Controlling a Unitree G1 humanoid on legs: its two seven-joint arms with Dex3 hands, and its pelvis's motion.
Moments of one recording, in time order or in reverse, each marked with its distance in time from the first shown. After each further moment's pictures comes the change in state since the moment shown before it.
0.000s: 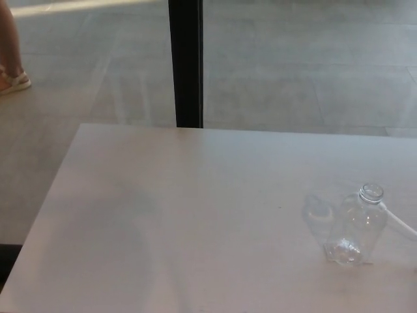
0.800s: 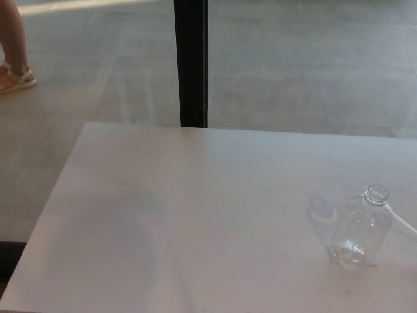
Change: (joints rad) left_arm -0.017 -0.013 -0.035 0.046 0.002 0.016 0.049; right_arm -0.029 0.031 -0.148 0.387 0.280 -0.144 0.012
